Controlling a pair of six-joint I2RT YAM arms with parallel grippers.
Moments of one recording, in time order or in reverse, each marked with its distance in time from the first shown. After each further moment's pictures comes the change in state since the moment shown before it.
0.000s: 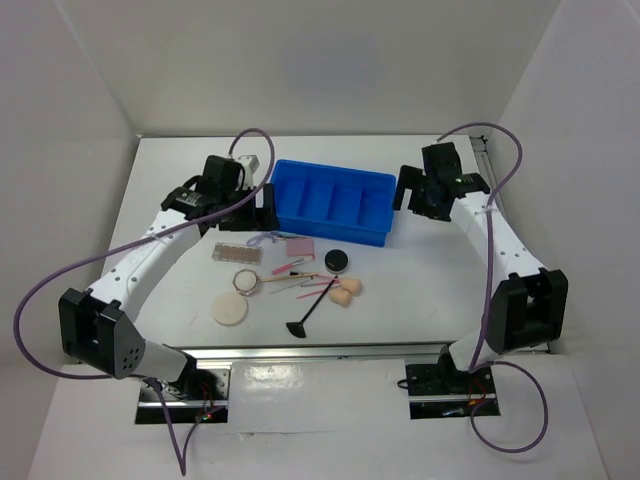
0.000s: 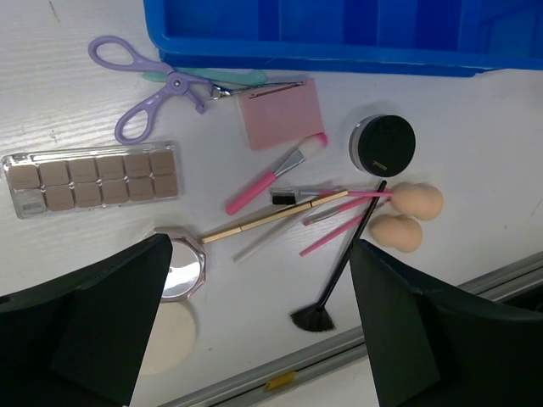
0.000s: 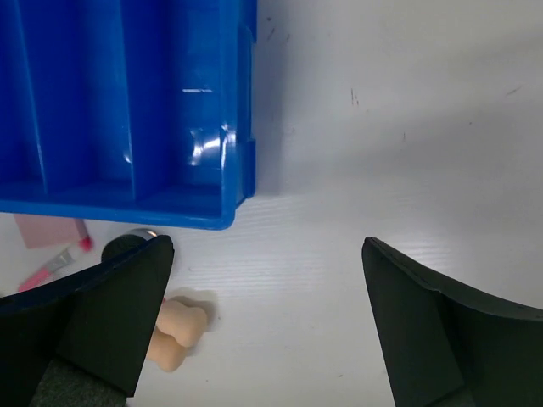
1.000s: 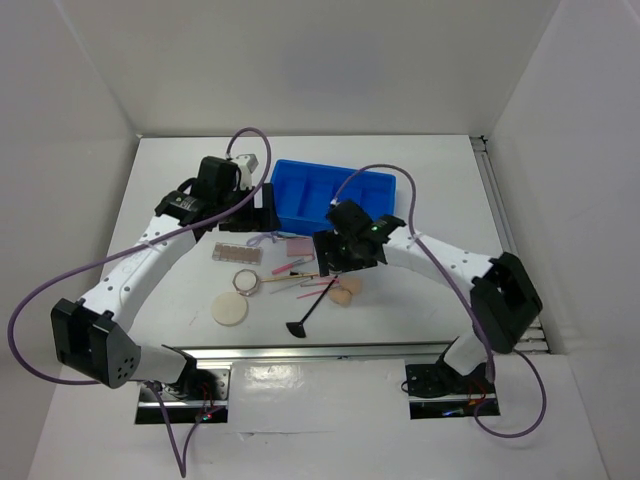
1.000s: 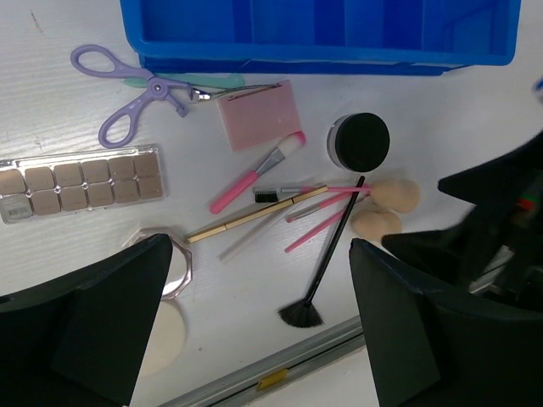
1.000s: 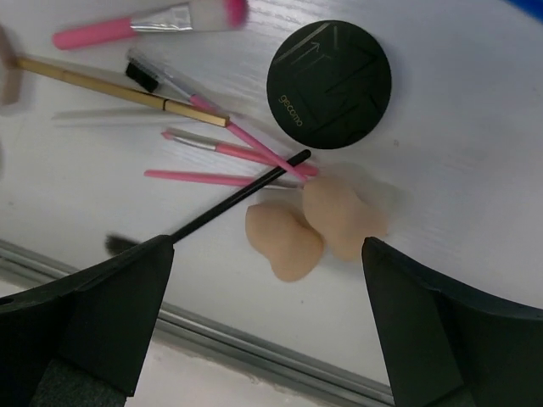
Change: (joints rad) left arm -0.006 -0.059 -0.018 0.014 0.042 -0.006; right arm 0.579 0.034 -0.204 0.085 -0.043 0.127
